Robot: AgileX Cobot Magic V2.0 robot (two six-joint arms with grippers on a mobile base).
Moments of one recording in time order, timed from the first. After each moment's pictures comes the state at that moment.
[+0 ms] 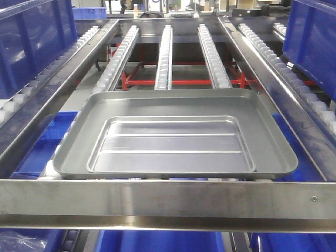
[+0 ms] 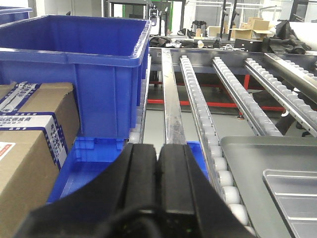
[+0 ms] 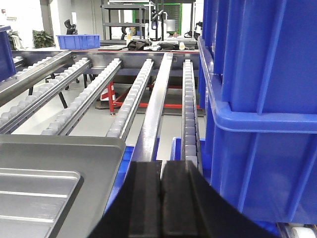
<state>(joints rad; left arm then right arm) -0.10 -0.01 0.03 0.02 -0.06 -0.06 0.04 -0.01 0.03 0.00 -0.05 0.05</state>
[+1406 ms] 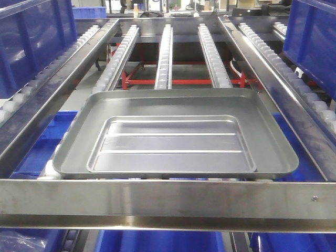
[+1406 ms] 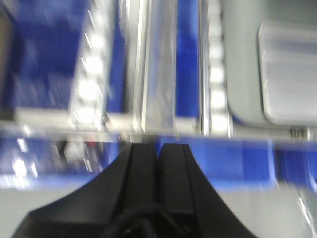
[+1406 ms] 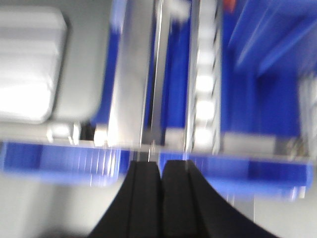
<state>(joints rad) -0.14 0.77 -0.58 -0.11 0.67 -0.06 0.04 0.80 -0.58 0.06 0.68 0.04</state>
